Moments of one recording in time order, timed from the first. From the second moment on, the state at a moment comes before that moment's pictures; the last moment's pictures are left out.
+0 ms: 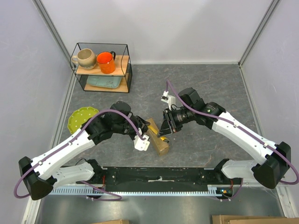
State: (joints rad) left arm -0.84 1.02 0.97 -0.63 0.44 1.35; right arm 0.72 1.26 1.14 -0.66 -0.71 0.46
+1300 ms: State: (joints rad) left arm -0.65 1.21 1.34 -0.89 0.85 0.54; right arm 0.72 0.97 1.29 -0.59 -0.39 0.21
